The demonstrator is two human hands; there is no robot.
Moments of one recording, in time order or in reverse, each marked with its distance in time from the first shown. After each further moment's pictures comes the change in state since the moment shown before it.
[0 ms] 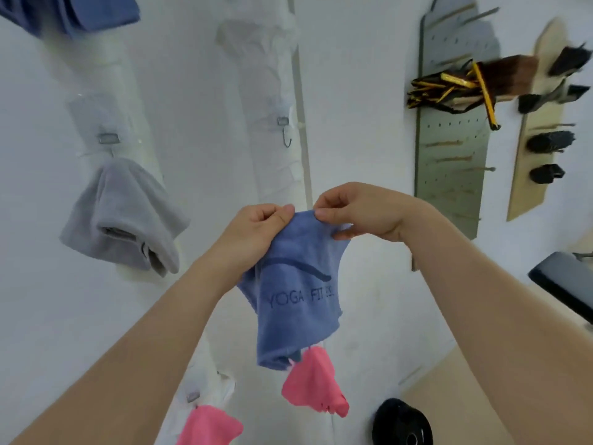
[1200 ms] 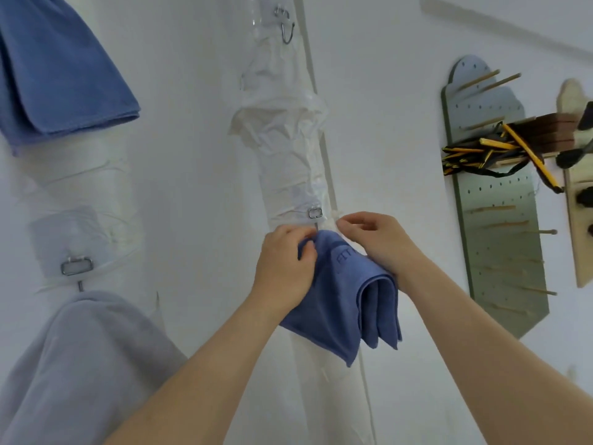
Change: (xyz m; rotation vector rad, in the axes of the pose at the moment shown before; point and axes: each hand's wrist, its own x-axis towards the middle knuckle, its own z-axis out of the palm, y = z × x) left_hand 0.212 -0.019 -0.025 0.514 0.312 0.457; right_hand 0.185 0.011 -0.057 0.275 0.601 -0.200
